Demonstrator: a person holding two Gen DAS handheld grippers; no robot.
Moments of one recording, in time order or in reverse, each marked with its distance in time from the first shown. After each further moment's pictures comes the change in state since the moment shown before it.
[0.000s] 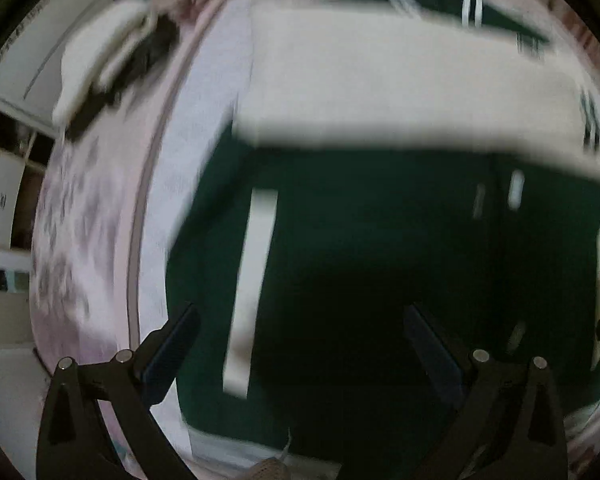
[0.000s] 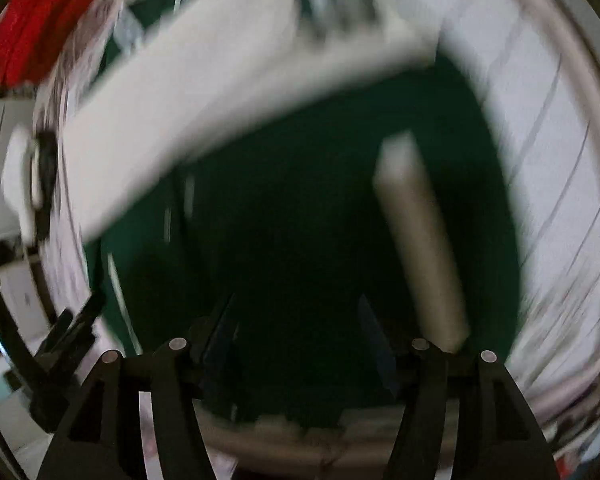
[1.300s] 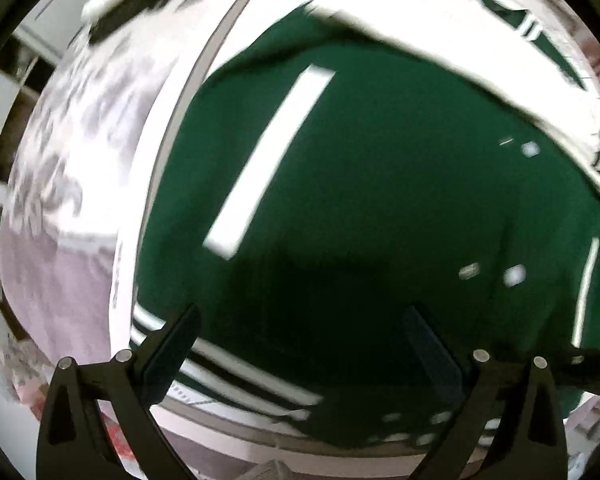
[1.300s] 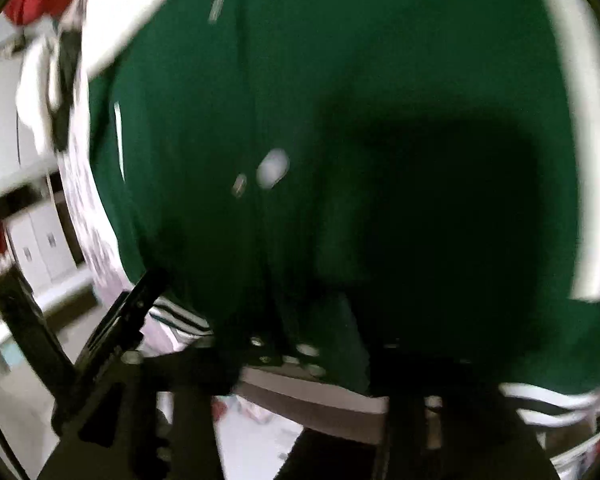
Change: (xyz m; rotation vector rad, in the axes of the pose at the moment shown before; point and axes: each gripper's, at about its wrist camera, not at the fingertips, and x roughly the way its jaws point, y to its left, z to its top) left arm 0.005 0.060 -0.070 -0.114 0.022 -0.133; right arm 0.104 0.090 -0.167 -0.003 0.124 0.146
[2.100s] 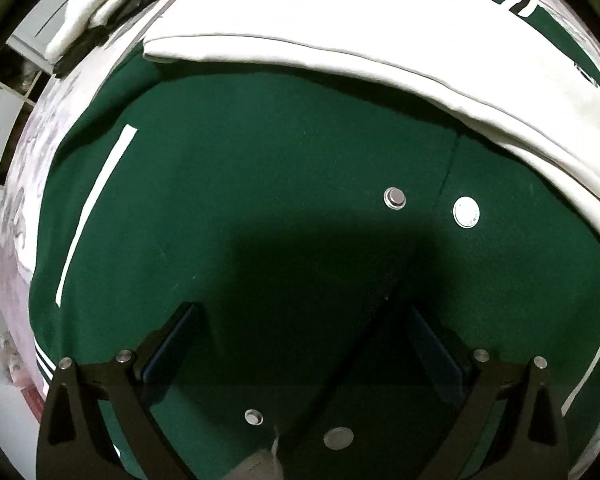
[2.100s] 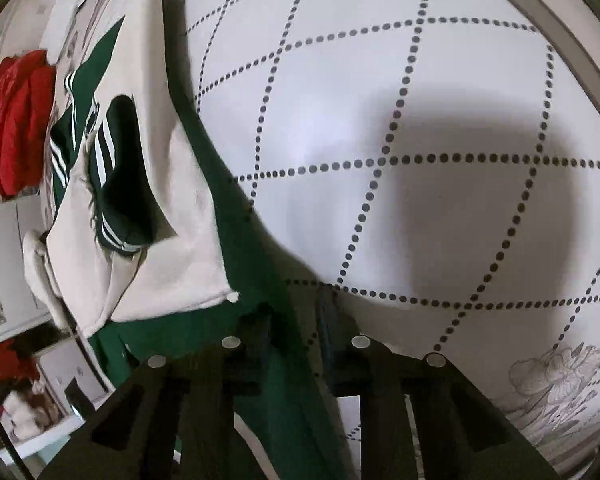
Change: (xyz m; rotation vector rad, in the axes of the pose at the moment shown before) left arm 0.068 -0.113 0.062 -0.073 -0.025 0.093; right arm -0.191 -0.275 0.196 0.207 -0.246 0.045
